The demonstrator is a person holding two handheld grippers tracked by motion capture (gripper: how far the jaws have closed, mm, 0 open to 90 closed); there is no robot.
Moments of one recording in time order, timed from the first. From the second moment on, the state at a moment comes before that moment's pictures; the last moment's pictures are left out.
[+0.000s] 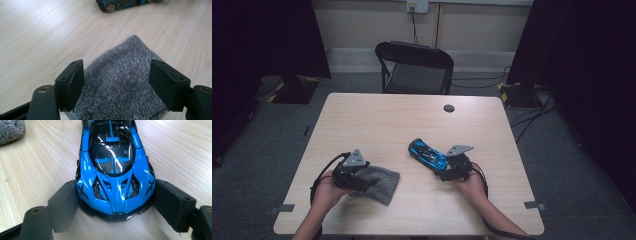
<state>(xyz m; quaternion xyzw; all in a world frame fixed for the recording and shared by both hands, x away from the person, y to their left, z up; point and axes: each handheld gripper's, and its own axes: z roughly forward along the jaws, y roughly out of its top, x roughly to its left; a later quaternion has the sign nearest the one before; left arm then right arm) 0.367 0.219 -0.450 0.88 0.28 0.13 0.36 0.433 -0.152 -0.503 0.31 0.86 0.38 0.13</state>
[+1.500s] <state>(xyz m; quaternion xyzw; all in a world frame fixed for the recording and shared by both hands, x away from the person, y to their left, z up) 0.393 0.168 -0.485 0.91 0.24 0.09 0.33 0.433 -0.152 -0.503 0.31 0.86 0.38 0.13</state>
